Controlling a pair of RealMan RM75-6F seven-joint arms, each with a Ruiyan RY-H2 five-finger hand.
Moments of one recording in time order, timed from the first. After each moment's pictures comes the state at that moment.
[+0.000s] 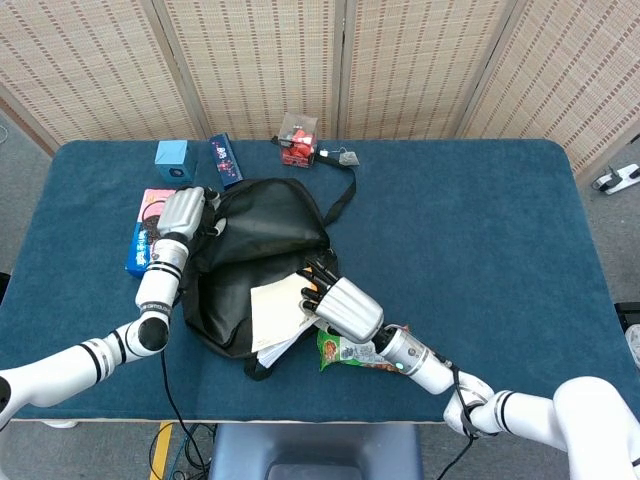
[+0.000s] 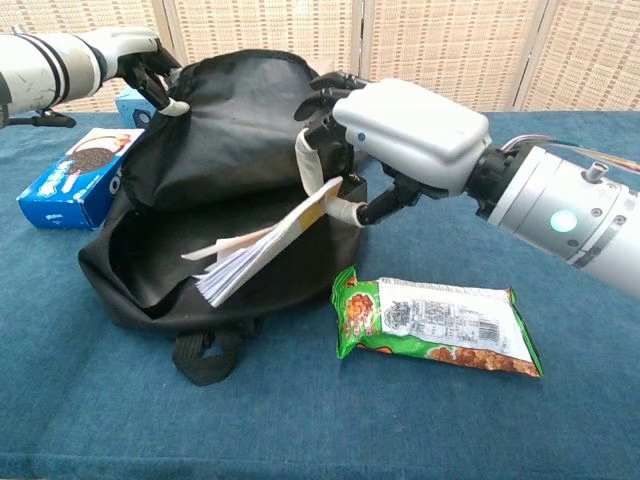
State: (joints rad) left arm -1.00 -1.51 -0.39 -1.19 0.55 0.81 0.33; right arm 0.81 -1.70 0.08 -1.21 -1.75 1.24 -0.06
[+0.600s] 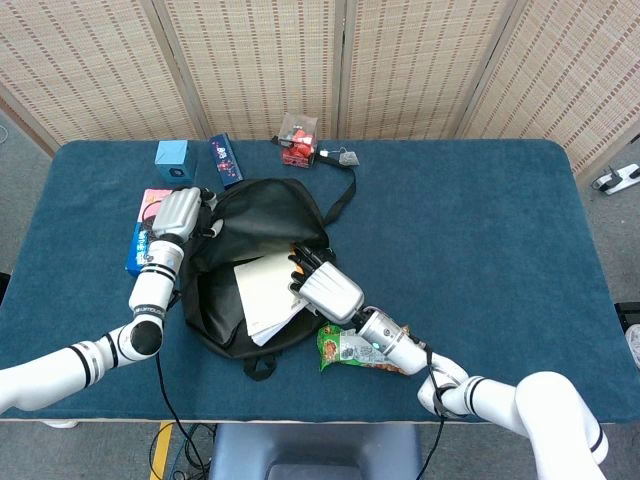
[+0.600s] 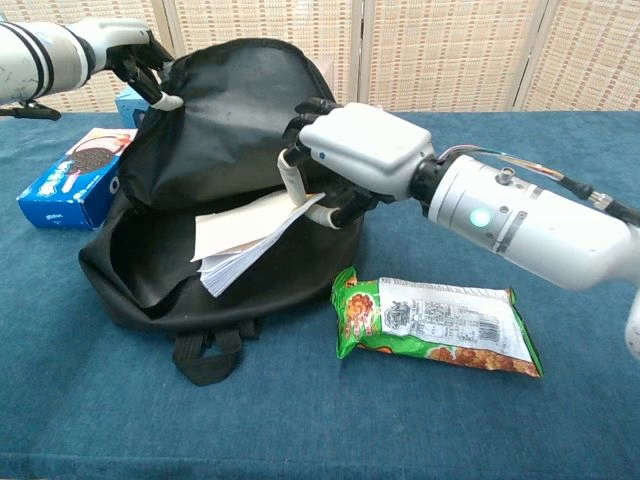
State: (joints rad) left arm -1.00 -1.45 -0.37 -1.27 0.53 0.83 0.34; right arm 0.91 -1.84 0.14 -0.98 -1.67 1.10 -0.06
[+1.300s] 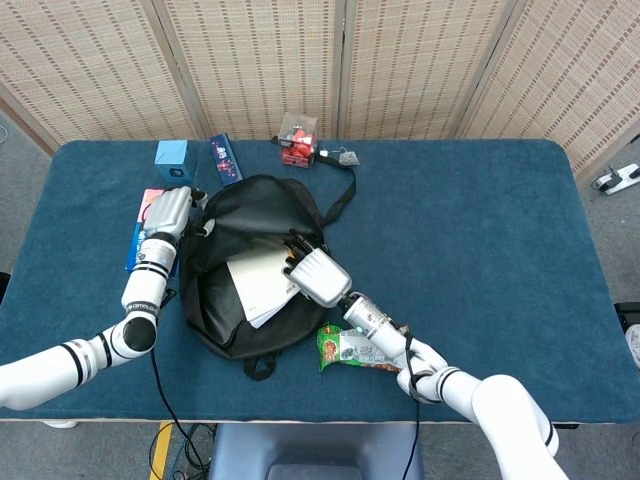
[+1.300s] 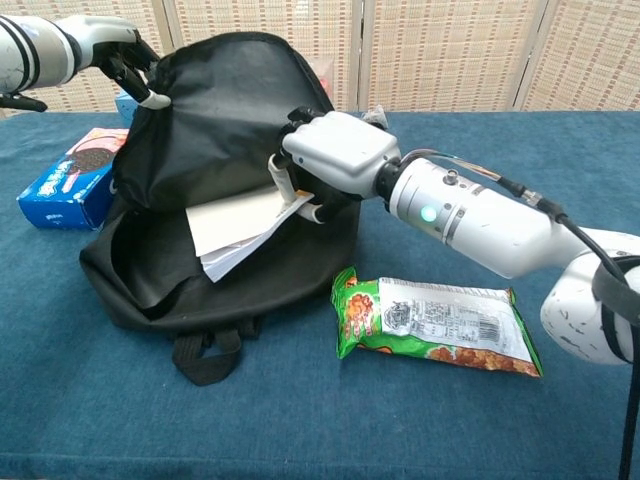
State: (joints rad) left arm -1.01 -1.41 -0.36 -1.30 0.44 0.83 0.36; right arm 1.01 -2.01 0.15 -0.65 -1.62 1.05 0.03
